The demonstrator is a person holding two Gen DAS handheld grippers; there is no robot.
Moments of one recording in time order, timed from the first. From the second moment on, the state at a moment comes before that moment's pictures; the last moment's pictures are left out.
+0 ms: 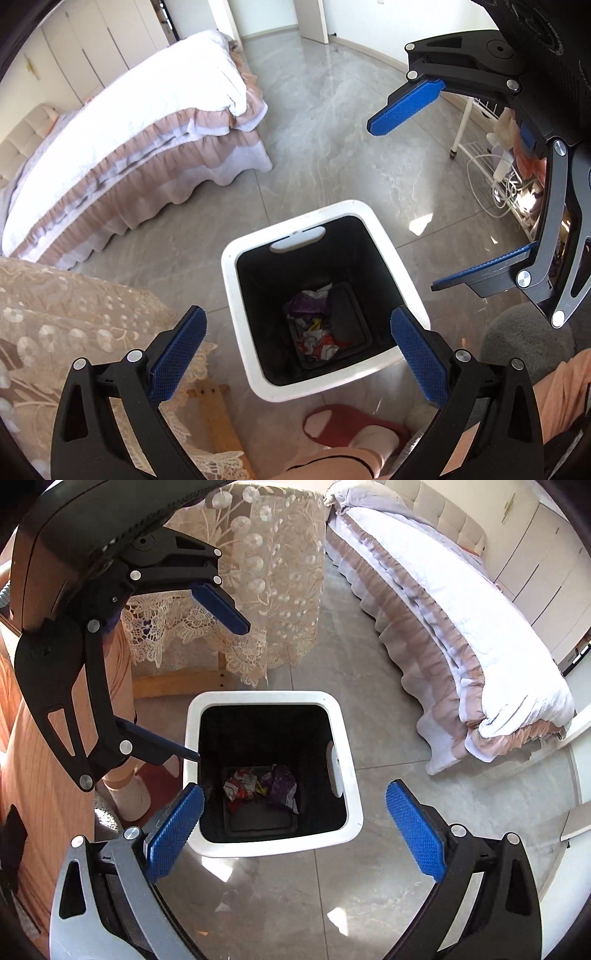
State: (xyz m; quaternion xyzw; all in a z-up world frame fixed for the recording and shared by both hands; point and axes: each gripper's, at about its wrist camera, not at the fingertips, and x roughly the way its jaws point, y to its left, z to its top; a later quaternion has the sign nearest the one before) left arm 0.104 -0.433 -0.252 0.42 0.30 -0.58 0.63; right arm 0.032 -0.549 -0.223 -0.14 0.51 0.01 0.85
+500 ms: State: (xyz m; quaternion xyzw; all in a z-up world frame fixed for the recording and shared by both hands) left arm 0.111 -0.348 -0.170 0.31 0.27 -0.48 0.78; right arm 0.040 -0.502 -0.154 -0.15 0.42 0.03 0.89
